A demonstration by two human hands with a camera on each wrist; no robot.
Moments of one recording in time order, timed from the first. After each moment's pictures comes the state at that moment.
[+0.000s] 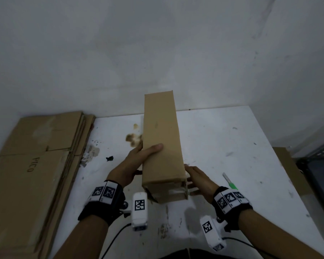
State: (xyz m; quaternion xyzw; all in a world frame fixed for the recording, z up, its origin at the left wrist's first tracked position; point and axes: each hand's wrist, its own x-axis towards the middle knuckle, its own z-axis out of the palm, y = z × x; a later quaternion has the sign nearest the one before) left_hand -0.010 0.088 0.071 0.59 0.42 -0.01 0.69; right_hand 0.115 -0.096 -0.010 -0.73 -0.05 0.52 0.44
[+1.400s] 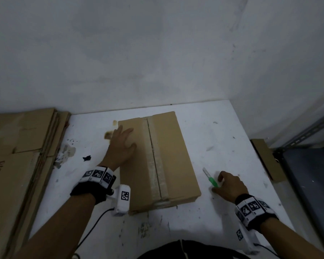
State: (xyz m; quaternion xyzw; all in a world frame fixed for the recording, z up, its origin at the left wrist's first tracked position) left_hand 0.037 0.139 -0.012 0.91 0.30 0.06 0.29; right_hand 0.197 -0.225 -0.058 -0.94 -0.17 0.30 0.08
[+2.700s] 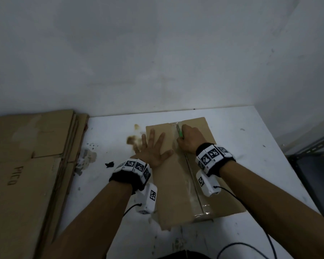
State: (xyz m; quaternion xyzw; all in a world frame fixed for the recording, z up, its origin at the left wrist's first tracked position) left_hand 0.057 0.174 -0.019 0.90 0.26 -0.25 0.24; right_hand 0.182 0.051 0.020 -0.90 -0.35 0.22 0.17
